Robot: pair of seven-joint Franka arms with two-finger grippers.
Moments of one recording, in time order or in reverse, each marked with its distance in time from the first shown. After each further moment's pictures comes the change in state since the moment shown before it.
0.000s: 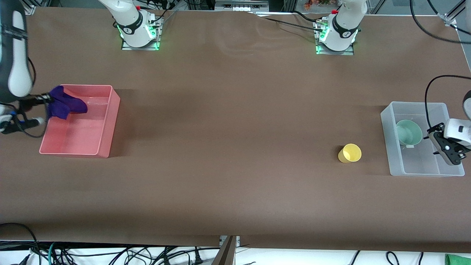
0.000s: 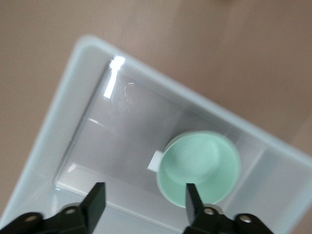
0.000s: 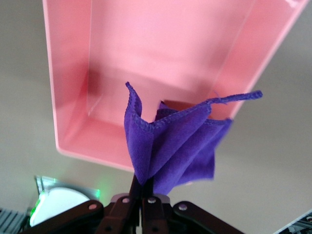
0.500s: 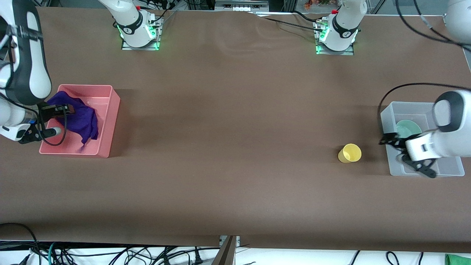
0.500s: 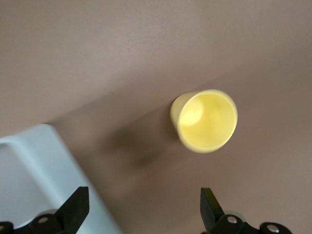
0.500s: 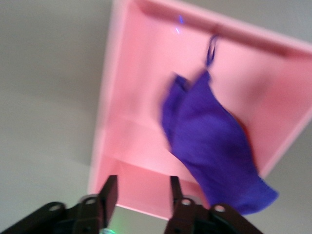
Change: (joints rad) left arm -0.107 0.069 -0.124 0.021 -0.153 -0.071 -0.821; right arm 0.008 -0.049 0.099 -0.002 0.127 0.092 0.050
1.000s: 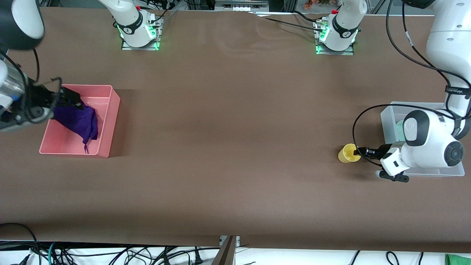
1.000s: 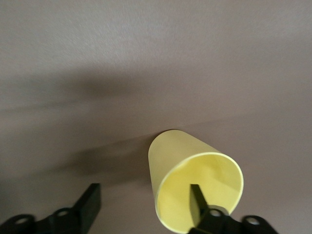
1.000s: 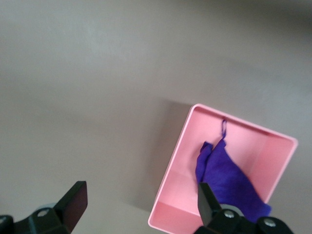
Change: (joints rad) left arm -0.026 0.145 0.000 -0.001 -0.059 0.109 -0.215; right arm 0.006 -0.194 0.161 0.127 0.016 -0.001 0.127
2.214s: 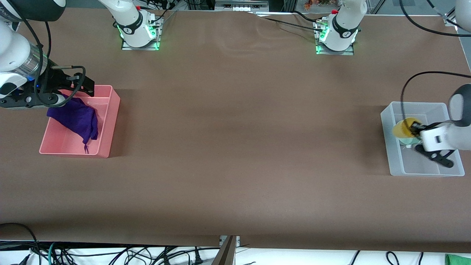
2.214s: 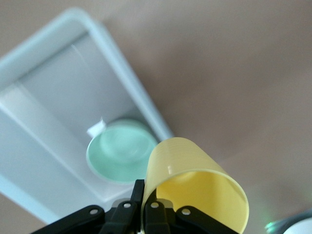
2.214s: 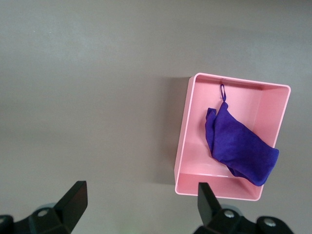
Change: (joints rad) left arm 0.126 -0.218 0.031 0.013 0.338 -0.330 0.437; right arm -0.012 -0.032 0.152 0.027 -0.105 -0.143 0.365
